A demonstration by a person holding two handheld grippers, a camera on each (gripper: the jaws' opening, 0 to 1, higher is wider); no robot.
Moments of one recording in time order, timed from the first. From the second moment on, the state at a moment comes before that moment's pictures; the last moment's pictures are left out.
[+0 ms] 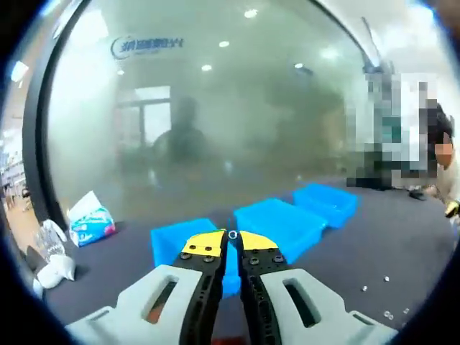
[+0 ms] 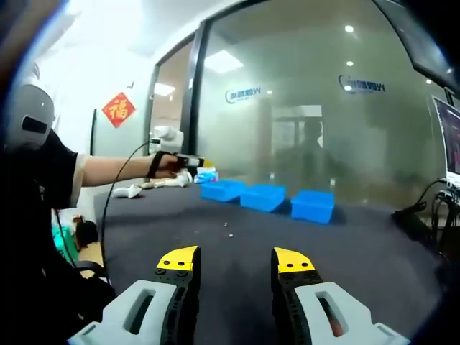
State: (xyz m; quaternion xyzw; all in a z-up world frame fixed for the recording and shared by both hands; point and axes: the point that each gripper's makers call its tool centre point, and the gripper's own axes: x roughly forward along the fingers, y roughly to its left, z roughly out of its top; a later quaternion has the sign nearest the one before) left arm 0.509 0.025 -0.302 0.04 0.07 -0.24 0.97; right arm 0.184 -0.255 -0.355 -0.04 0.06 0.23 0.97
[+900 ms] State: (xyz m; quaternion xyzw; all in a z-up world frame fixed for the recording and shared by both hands) left arm 0.570 0.046 -0.333 0.04 0.12 -0.18 0.98; right arm 0.184 -0.256 -0.360 -0.03 0.07 0.23 0.97
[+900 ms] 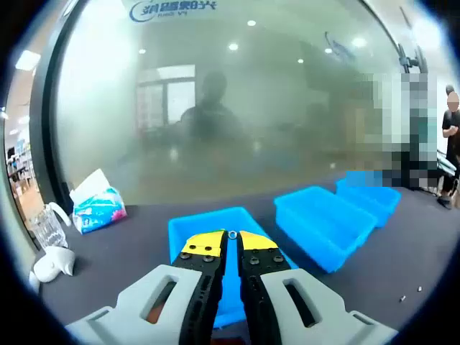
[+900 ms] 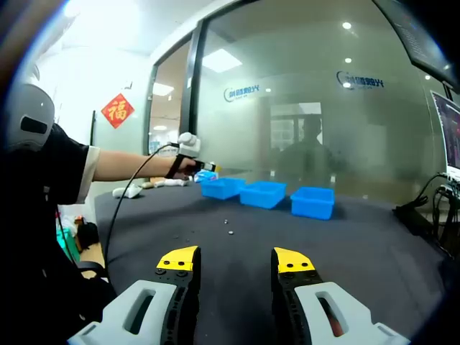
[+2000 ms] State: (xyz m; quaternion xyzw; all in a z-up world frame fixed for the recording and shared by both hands) left arm 0.472 0.010 -0.346 0.04 0.14 -0.32 0.94; right arm 0.185 -0.249 -0.362 -0.04 0.07 0.24 0.97
